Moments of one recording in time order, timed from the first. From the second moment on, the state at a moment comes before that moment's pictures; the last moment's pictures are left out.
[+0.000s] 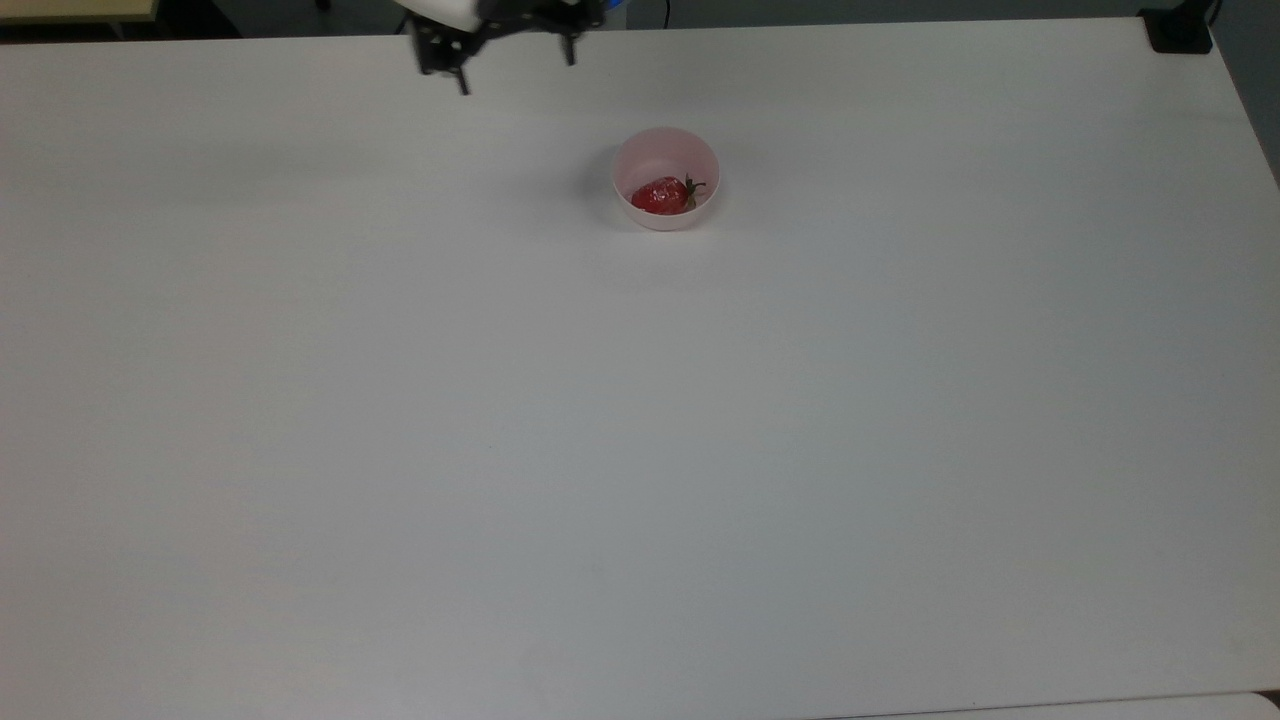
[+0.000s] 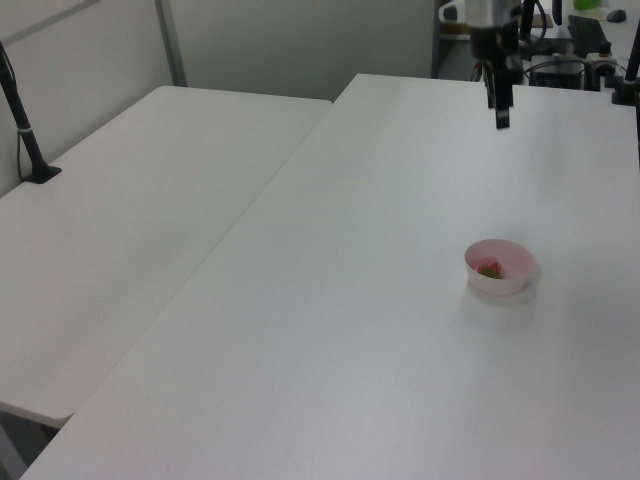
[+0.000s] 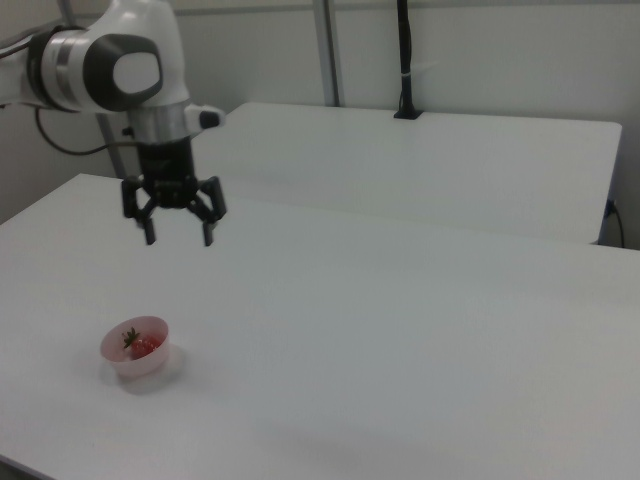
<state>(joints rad) 0.15 -0.02 -0.10 -1.80 -0.03 1.62 -0.33</state>
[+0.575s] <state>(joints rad) 0.33 0.05 -0.11 -1.93 -0.03 1.61 -0.30</state>
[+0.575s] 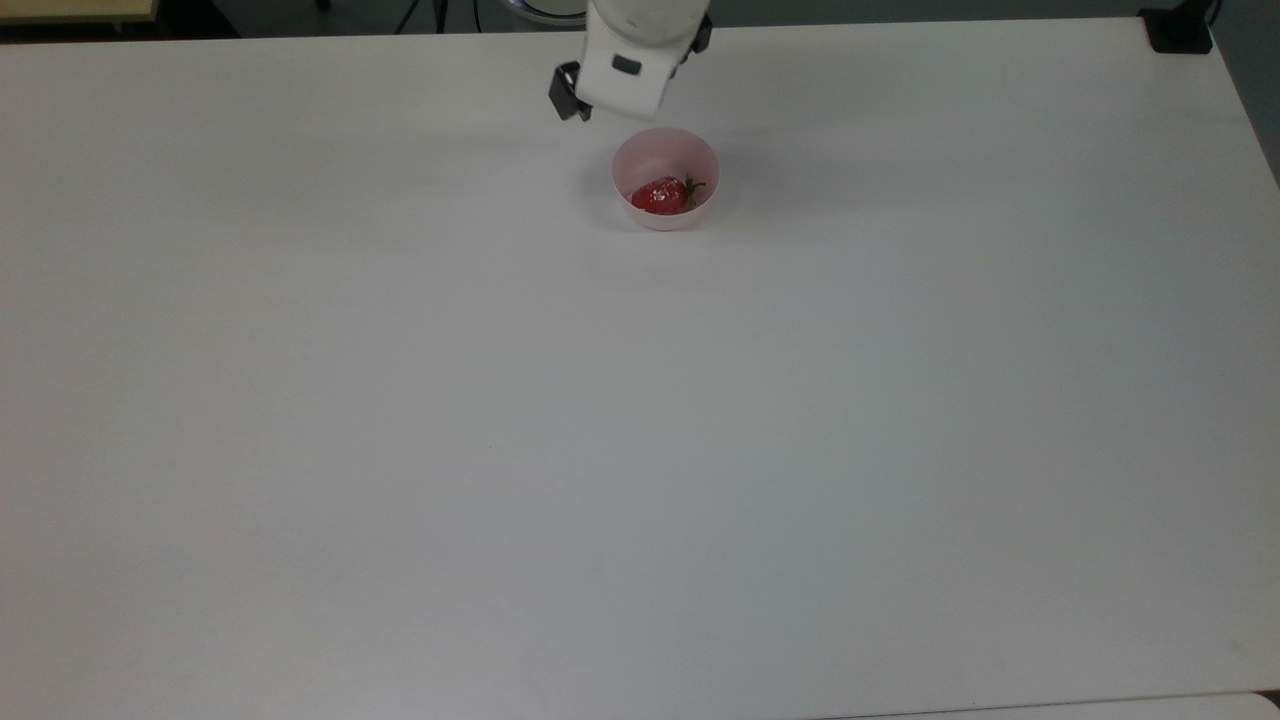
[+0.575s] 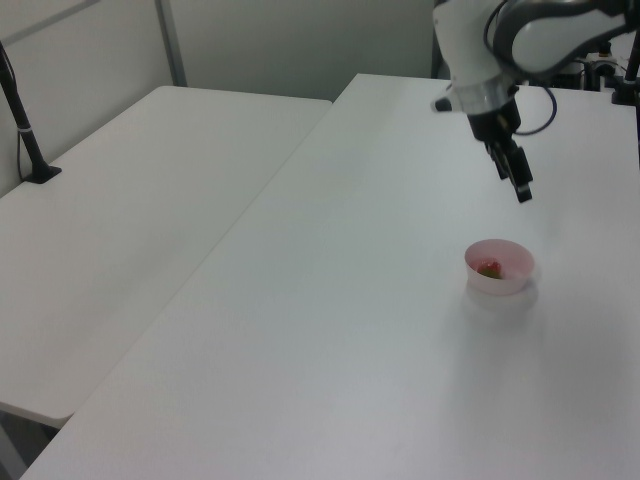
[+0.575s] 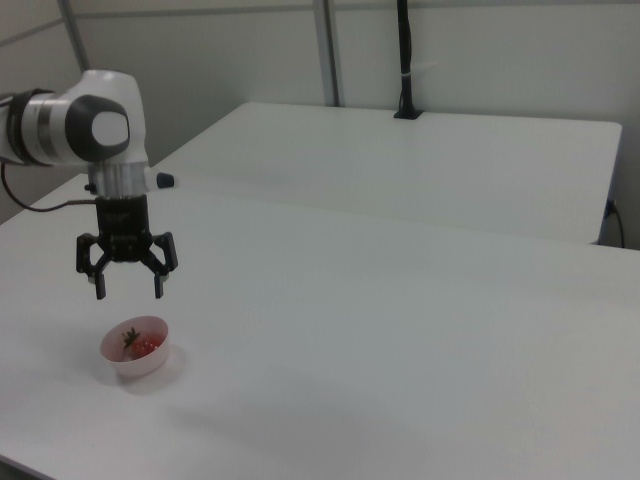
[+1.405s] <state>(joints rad) 0.41 0.22 -0.11 -2.01 -0.03 1.86 -0.23</state>
